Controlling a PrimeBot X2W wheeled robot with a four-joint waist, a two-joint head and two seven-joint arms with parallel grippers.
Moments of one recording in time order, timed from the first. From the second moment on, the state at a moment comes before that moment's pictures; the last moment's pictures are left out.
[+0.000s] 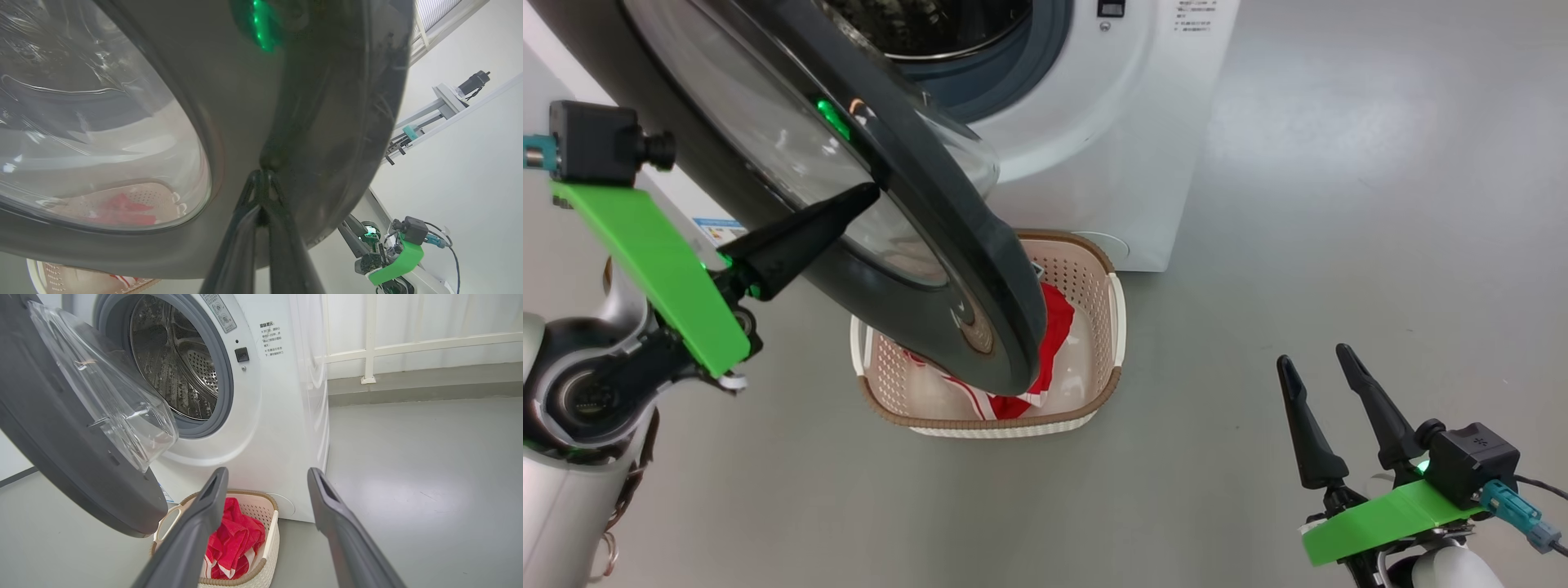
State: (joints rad) left arm -0.75 0.50 -0.34 0.10 -1.36 -0.12 0.56; right arm -0.07 -0.07 0.08 0.18 0.36 0.12 -0.26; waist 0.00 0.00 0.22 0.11
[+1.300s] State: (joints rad) left arm -0.34 0.59 -0.53 0.28 -1.34 -0.12 -0.01; right arm -0.02 -0.09 0.05 0.17 0.35 0.12 -0.26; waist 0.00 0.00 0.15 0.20
